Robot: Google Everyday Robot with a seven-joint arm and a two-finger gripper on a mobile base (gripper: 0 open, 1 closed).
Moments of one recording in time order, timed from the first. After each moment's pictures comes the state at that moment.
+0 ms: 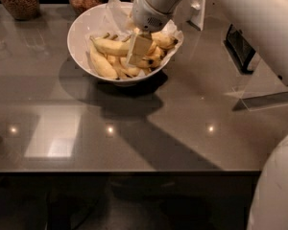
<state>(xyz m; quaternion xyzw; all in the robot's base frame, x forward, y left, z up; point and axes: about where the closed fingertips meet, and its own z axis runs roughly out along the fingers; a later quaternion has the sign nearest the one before) 0.654 0.034 0.922 -0.73 0.63 0.05 0.27</state>
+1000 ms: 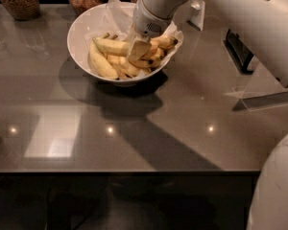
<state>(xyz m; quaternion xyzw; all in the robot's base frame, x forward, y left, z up) 0.653 0.032 0.908 -0.72 0.64 0.05 0.26</state>
